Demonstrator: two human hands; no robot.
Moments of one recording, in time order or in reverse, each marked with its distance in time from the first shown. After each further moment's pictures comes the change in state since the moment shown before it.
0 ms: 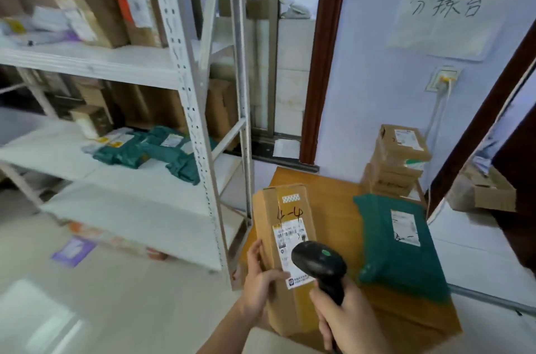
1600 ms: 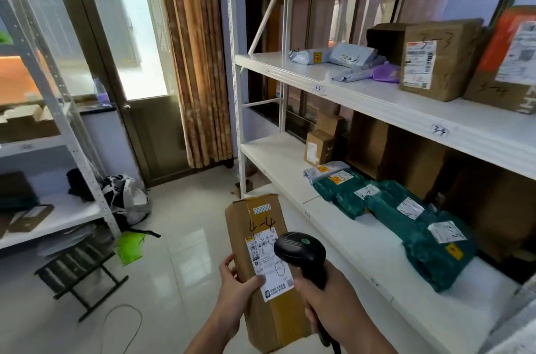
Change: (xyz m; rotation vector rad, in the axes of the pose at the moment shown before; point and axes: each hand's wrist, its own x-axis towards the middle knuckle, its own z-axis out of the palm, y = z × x) left_hand -0.005 0.136 -0.646 -0.268 0.810 0.098; right_hand 0.111 -0.291 0.590 -0.238 -0.716 -0.373
